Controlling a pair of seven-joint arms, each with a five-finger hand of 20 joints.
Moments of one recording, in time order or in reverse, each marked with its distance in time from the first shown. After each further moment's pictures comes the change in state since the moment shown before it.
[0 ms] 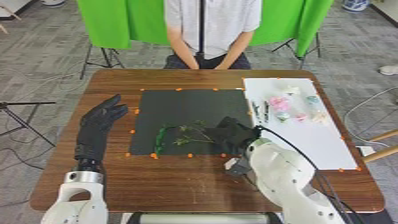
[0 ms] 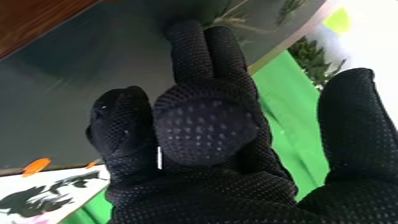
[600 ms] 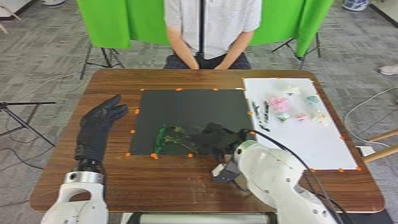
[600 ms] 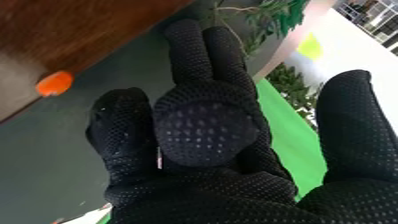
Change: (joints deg) left arm 0.1 0.0 0.0 0.0 0.0 0.0 0.0; right arm 1.6 -1.2 -3.7 -0.5 6.6 -3.9 2.6
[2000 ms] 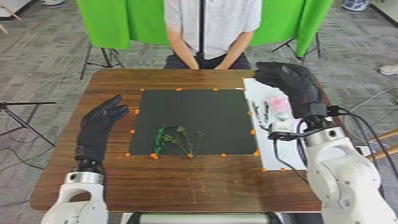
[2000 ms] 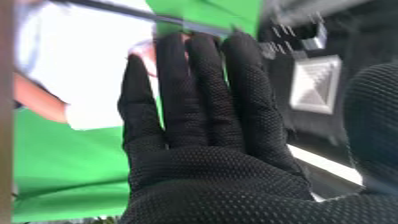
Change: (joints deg) left arm 0.2 -0.1 0.0 -0.1 0.0 -0.4 0.1; right arm -10.2 -2.6 28.4 -4.8 29.9 16.1 -36.8
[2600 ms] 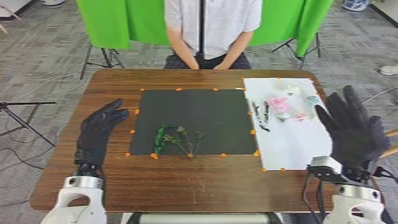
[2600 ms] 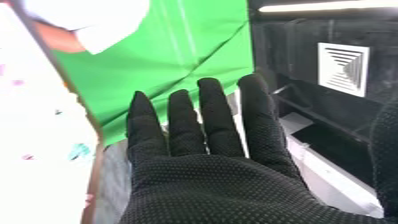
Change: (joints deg) left arm 2.1 0.4 -0.2 -1.2 -0.3 -0.2 0.0; right arm -20.4 -8.2 9.8 -0.6 22.2 5.7 -14.0
